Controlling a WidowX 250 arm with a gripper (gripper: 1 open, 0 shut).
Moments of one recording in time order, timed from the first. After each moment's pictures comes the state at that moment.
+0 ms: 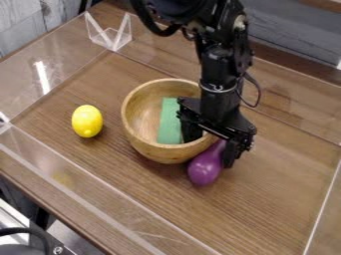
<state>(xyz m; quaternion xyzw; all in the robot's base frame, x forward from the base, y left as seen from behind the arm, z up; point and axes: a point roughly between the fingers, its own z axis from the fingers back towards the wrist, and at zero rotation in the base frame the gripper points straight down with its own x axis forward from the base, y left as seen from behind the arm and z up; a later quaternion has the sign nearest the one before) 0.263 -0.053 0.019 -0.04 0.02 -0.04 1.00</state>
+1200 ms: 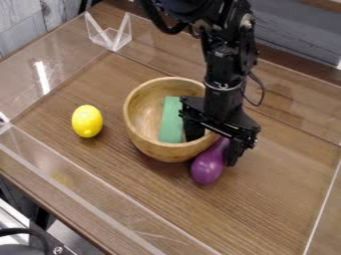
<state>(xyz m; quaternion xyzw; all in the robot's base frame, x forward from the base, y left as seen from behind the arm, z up) 0.266 -0.055 0.019 -0.04 0.03 -0.03 1.00</state>
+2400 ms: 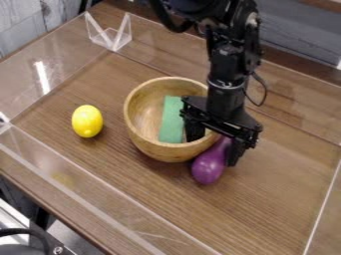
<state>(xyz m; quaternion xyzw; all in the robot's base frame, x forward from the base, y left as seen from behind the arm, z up) 0.265 -0.056 0.019 -0.03 0.06 -0.02 1.00</state>
